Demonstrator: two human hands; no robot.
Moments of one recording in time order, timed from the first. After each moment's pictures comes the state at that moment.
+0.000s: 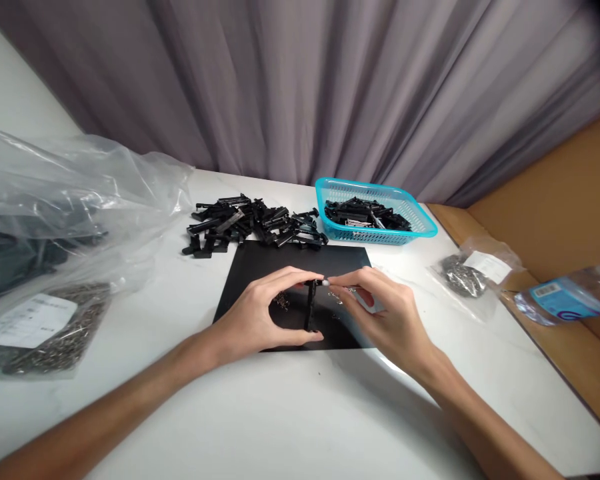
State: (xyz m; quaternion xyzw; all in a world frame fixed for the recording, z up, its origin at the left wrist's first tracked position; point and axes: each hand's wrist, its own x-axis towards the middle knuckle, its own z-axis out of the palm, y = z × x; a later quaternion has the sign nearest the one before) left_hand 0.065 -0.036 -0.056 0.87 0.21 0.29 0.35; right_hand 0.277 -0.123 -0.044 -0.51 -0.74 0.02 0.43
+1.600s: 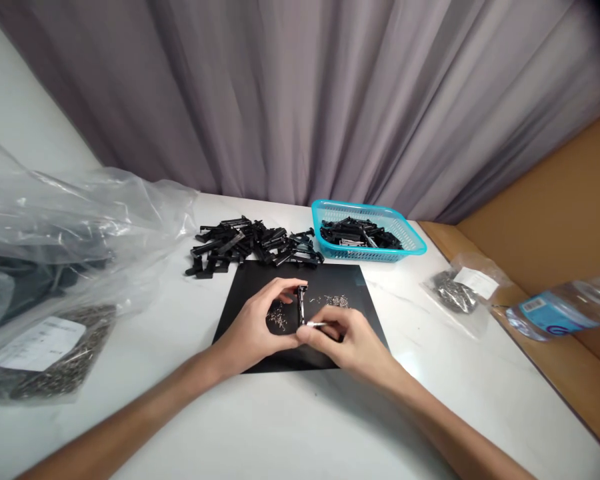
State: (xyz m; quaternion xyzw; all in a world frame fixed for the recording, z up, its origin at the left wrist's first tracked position) left_hand 0.062 -0.028 -0.067 0.82 0.28 0.32 0.38; right_hand 0.255 -0.117 -0.066 -0.57 -0.64 0.33 0.40
